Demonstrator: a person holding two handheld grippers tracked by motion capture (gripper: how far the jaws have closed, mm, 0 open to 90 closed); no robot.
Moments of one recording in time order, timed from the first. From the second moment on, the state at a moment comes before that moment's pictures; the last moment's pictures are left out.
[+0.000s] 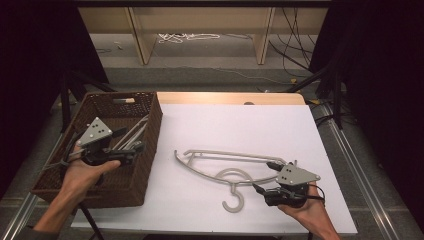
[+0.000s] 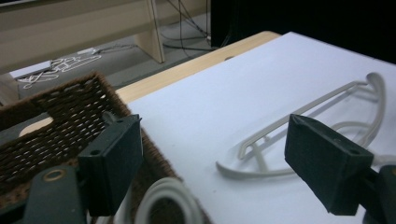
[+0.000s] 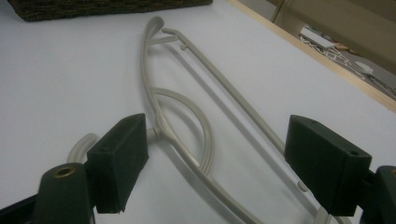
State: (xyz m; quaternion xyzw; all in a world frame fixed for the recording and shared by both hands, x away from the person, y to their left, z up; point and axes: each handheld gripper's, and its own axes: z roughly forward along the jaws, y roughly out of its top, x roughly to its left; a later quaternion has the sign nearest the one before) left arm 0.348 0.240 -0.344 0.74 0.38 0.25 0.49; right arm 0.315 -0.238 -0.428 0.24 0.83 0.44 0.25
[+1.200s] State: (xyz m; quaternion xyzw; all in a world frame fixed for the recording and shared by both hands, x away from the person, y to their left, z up) left arm 0.310 0.166 -0.414 0.73 0.30 0.23 0.56; right arm 0.318 -0.243 -0.434 0.26 0.81 0.48 0.23
